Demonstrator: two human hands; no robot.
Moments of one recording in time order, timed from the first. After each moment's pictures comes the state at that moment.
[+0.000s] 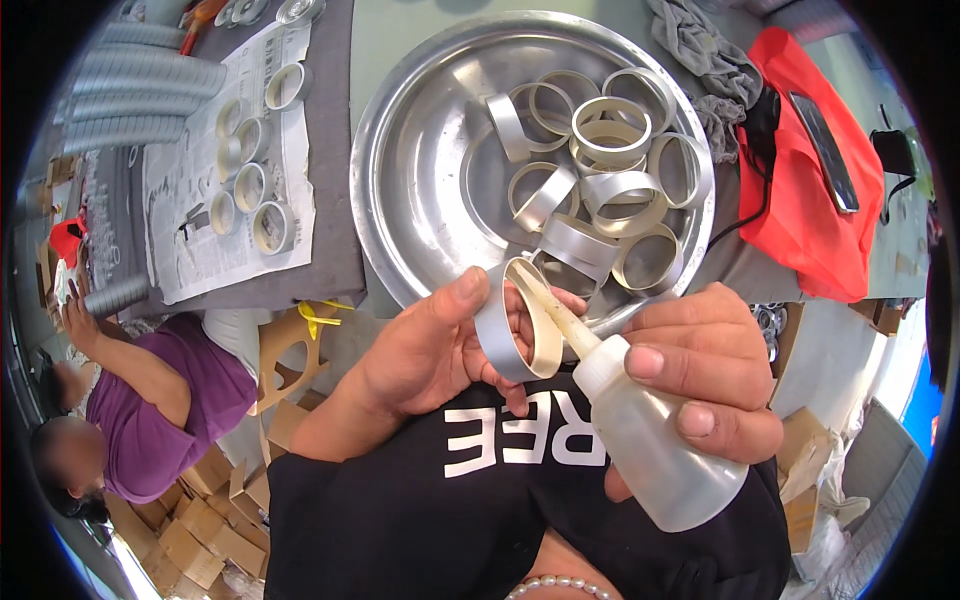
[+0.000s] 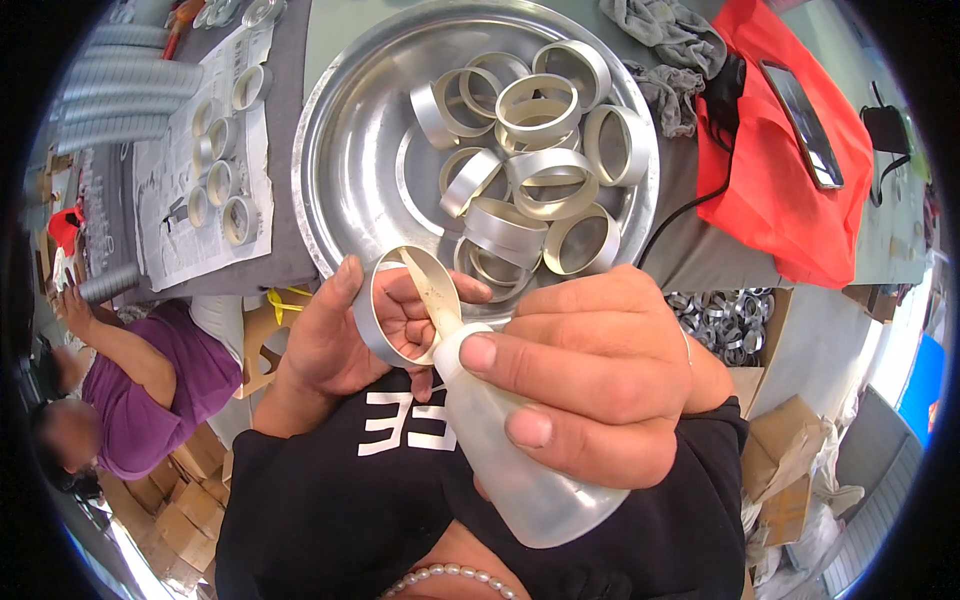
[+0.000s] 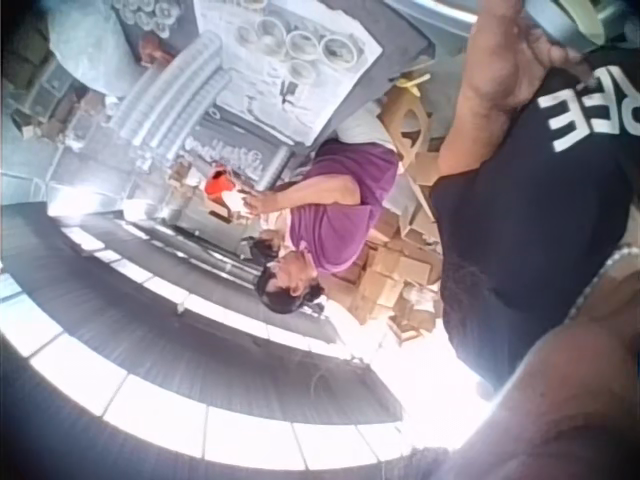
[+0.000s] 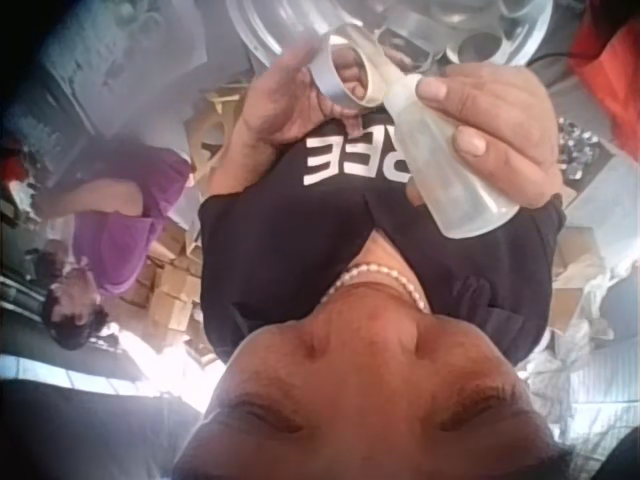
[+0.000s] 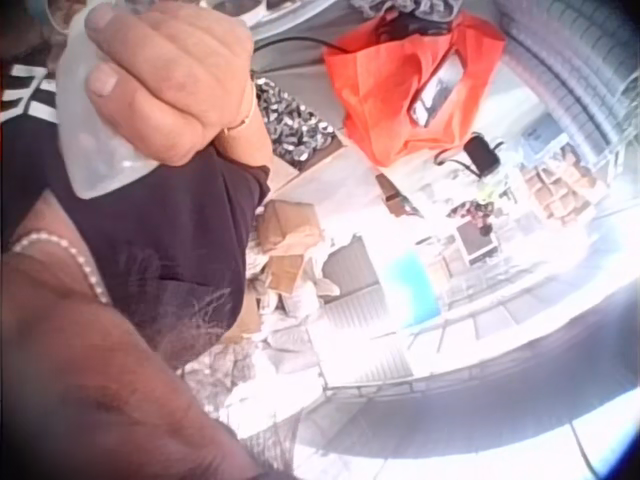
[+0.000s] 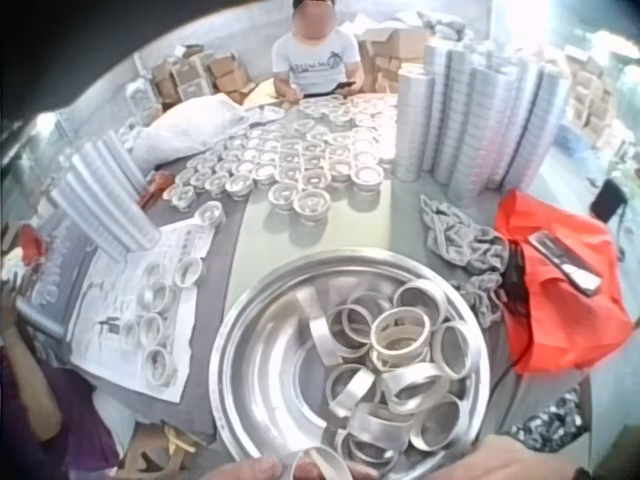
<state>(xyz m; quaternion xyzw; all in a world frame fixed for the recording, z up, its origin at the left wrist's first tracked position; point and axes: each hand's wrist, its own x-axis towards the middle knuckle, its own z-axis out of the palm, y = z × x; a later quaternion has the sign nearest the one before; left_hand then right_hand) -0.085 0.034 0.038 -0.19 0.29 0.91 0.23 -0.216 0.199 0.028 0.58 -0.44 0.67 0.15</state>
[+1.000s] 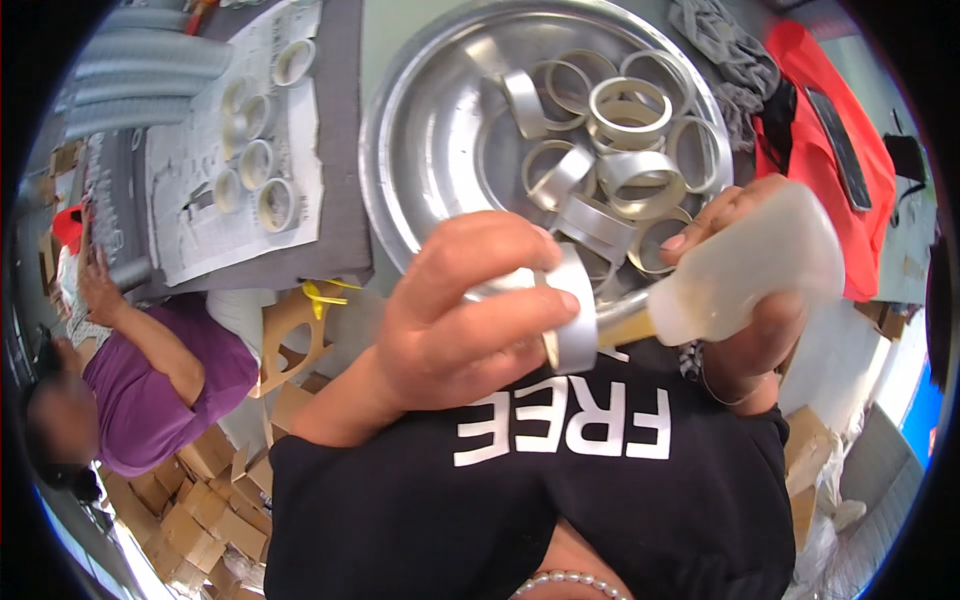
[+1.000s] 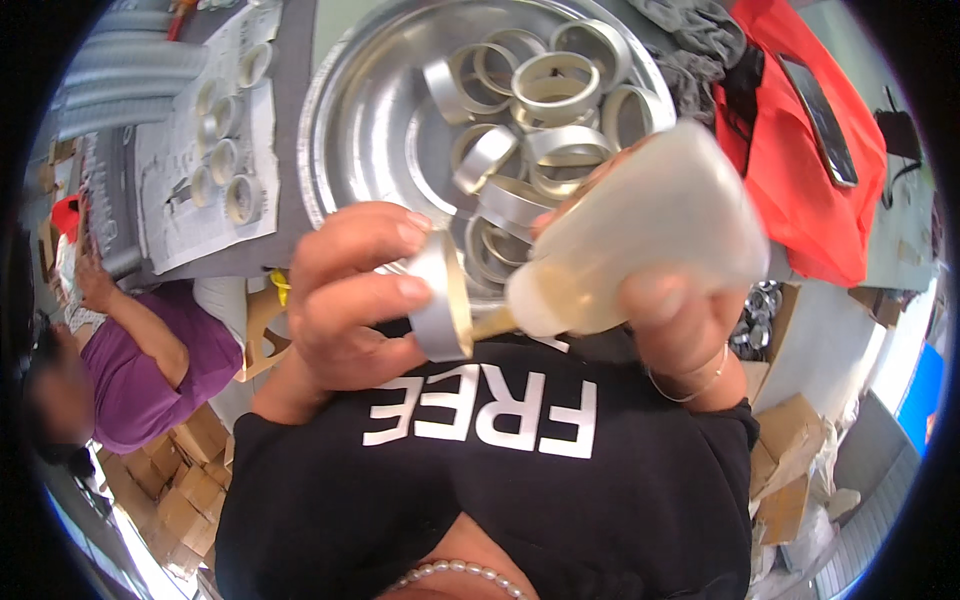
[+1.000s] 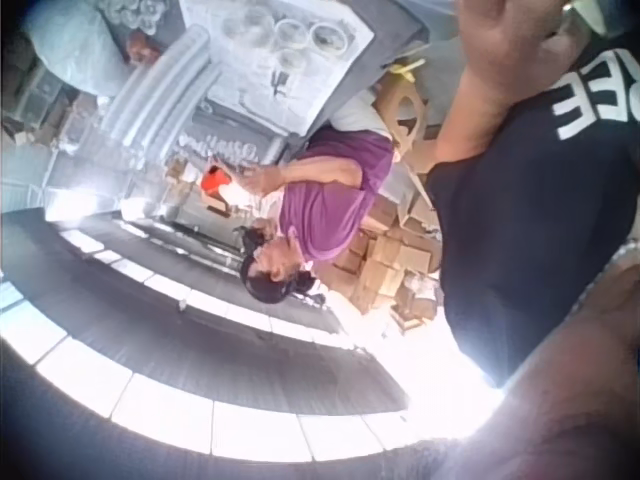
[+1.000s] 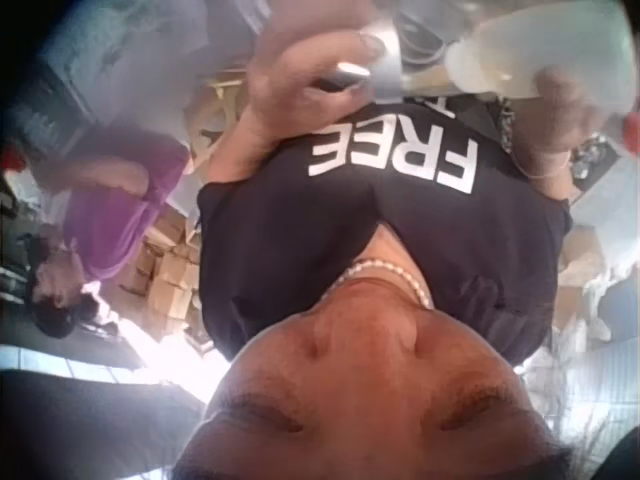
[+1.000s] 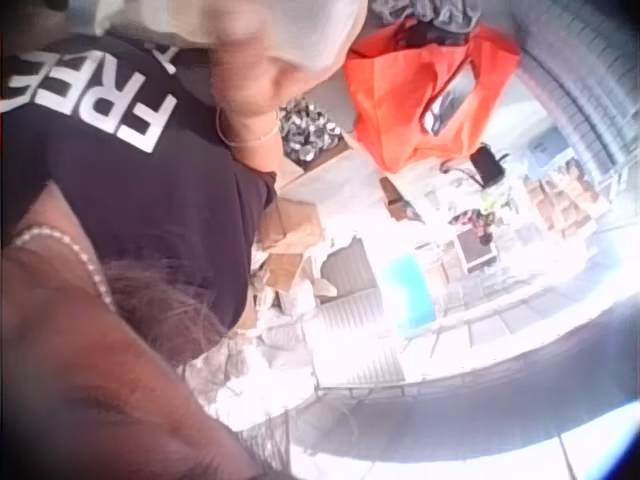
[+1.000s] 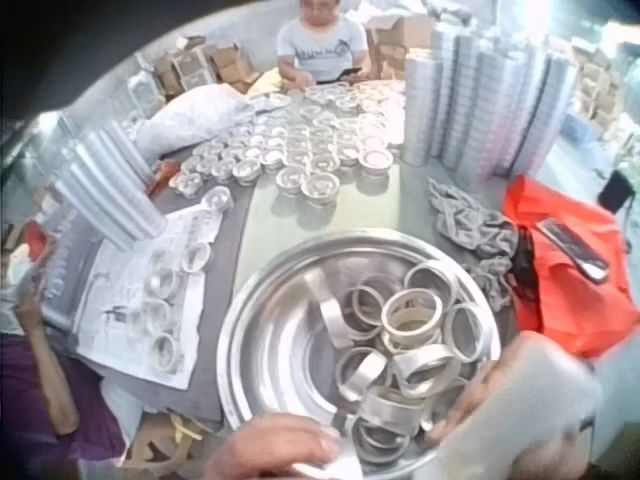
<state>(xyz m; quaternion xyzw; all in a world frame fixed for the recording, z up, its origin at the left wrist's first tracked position) -0.086 0.032 0.014 0.11 0.81 0.50 -0.30 -0.228 0.218 0.044 0.27 -0.54 0.76 -0.23</state>
